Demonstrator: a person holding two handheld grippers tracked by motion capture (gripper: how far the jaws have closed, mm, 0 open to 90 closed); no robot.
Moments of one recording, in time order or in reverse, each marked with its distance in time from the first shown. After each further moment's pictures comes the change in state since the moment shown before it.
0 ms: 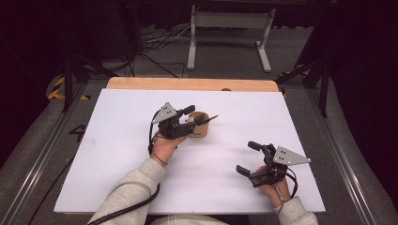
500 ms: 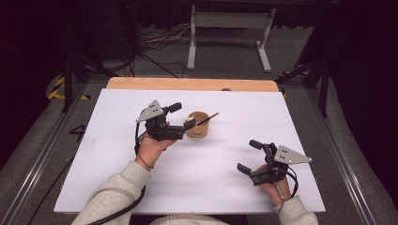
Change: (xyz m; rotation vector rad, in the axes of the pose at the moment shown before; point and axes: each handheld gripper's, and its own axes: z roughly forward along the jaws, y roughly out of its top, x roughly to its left) left arm -0.006 0.025 -0.038 0.008 -0.032 0.007; right arm -0.004 0.000 -0.001 -0.007 -0.022 -0.001
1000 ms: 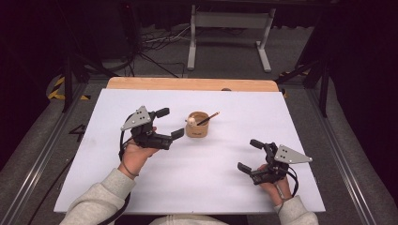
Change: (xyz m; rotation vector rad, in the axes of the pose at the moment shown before) left arm -0.009 0.003 -0.045 0.048 -0.012 0.066; right arm -0.002 0.000 -0.001 0.002 -0.012 -0.004
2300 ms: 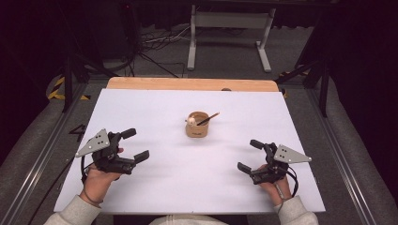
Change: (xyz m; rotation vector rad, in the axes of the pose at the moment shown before) left arm -0.004 -0.039 -0.100 0.016 0.039 -0.042; right arm -0.001 -0.002 0.001 0.014 -0.009 0.009
